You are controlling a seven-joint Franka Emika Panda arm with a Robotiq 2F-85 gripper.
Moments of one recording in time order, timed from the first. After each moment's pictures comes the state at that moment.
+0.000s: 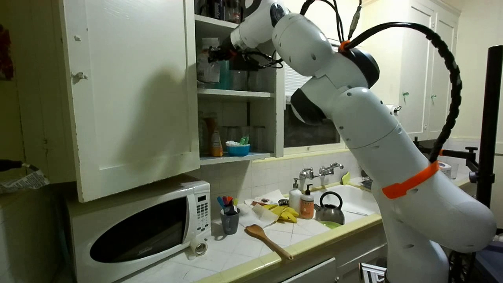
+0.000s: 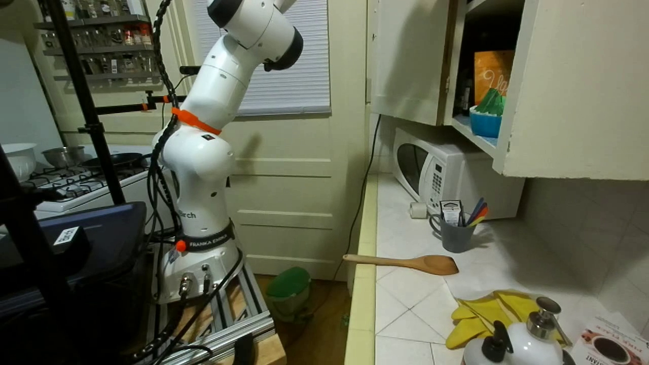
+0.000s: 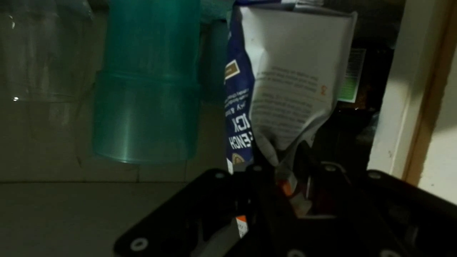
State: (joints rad) arm 0.39 0.61 -1.80 -0.72 -1.84 4.11 2.71
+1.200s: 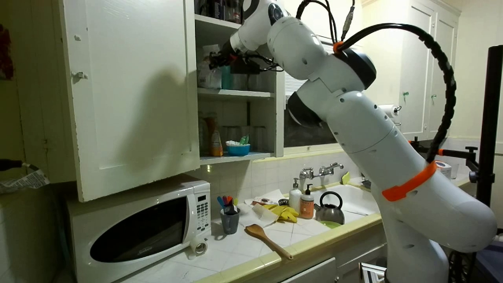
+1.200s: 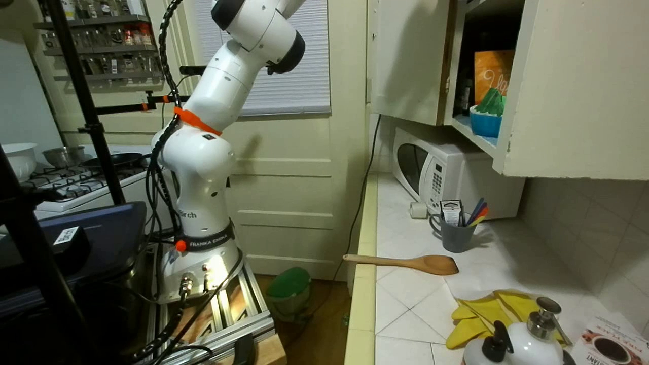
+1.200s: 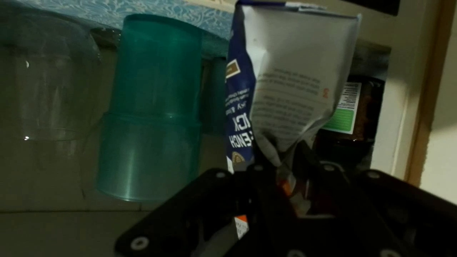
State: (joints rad) arm 0.41 0.67 -1.90 -0.77 -1.76 4.20 2.71
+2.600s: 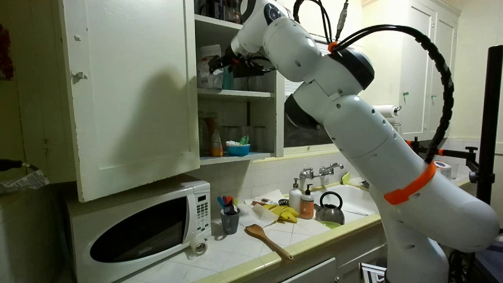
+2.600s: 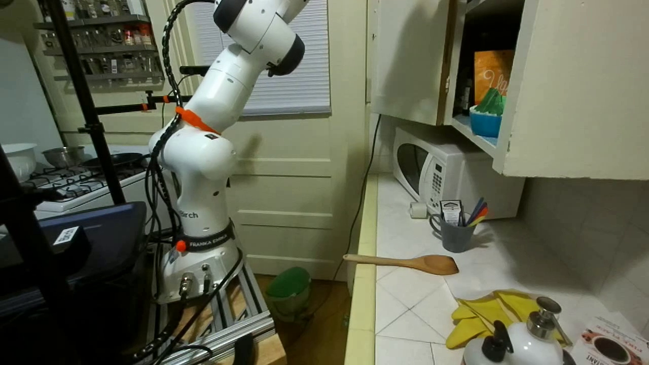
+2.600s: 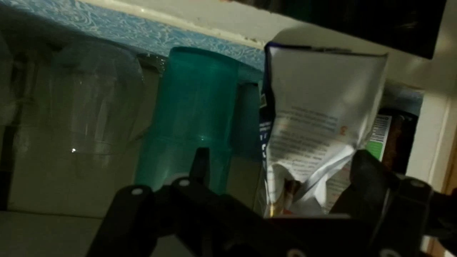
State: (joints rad) arm 0.47 0.71 -1.99 -0.85 -1.84 4.22 2.71
